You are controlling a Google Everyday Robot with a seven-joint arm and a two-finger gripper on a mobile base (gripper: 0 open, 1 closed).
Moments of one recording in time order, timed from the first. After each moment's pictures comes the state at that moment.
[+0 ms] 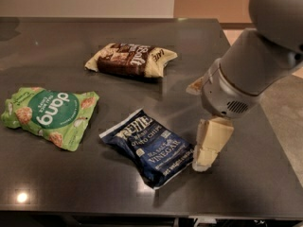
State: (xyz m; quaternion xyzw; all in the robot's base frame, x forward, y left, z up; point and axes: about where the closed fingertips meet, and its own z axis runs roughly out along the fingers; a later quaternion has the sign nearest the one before) arm 0.407 -0.093 0.894 -0.68 0.71 0.08 0.16
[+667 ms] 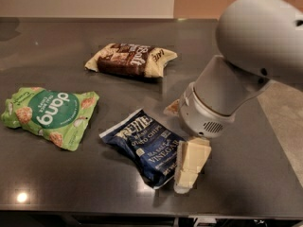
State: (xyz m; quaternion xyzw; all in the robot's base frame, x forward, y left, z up) arm 0.379 -0.047 0.858 -0.71 0.67 0.15 0.14
